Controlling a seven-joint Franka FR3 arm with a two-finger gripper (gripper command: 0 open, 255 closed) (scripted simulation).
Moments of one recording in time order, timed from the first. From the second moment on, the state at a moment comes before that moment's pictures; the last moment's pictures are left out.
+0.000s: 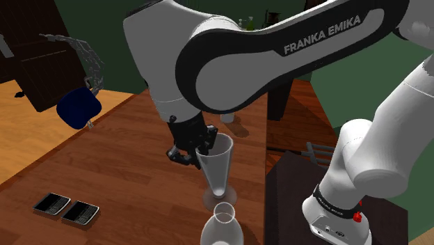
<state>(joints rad) 0.33 -0.19 0.47 -2.09 0.02 1.74 0.94</state>
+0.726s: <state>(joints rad) 0.33 -0.14 0.48 -2.20 0.01 1.89 0.97</state>
